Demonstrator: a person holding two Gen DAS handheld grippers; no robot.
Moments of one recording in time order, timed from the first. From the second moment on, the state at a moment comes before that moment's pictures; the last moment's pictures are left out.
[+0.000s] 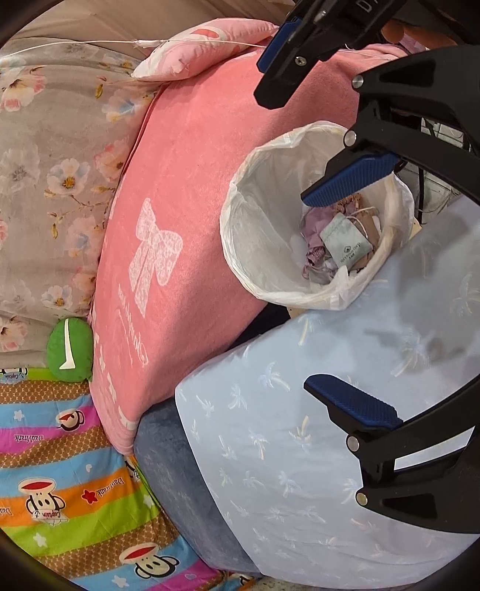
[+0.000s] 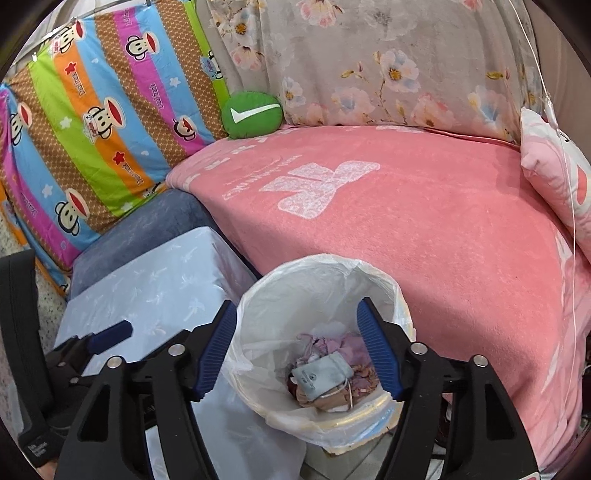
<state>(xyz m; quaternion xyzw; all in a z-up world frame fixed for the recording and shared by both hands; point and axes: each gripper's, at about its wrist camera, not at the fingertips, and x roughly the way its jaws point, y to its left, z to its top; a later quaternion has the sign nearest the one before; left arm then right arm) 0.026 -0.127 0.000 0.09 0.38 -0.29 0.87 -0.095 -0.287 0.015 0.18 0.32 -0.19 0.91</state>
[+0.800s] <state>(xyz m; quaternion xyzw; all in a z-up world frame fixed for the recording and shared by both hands) 0.005 -0.114 -0.018 0.10 0.40 -0.25 0.88 -0.117 -0.261 -0.006 0.09 0.37 -0.23 0.89</state>
